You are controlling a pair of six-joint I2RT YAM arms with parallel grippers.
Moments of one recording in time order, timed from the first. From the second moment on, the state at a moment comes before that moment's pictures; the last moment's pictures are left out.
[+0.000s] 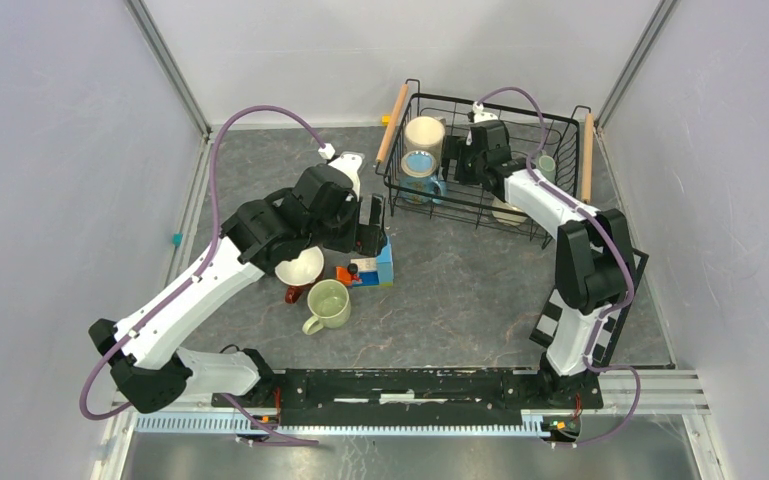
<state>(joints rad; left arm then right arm) -0.84 1.25 1.48 -0.98 -0.18 -0.48 0.33 1.87 1.41 -0.19 0.04 0.36</state>
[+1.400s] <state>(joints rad) -0.84 1.25 1.47 -0.97 -0.17 -0.48 0.40 2.00 1.70 -0.46 -0.18 -0.17</state>
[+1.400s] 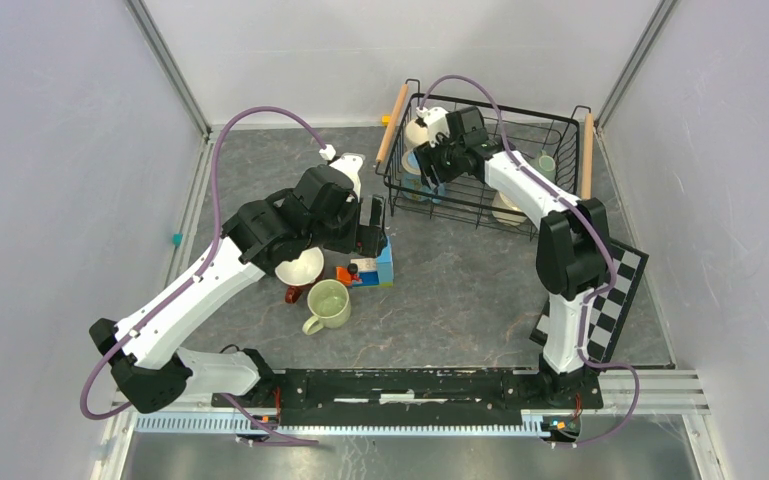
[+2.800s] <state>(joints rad) -0.78 1.25 1.43 -0.89 -0.13 -0.51 0.41 2.03 1.67 -0.48 -0.14 -0.18</state>
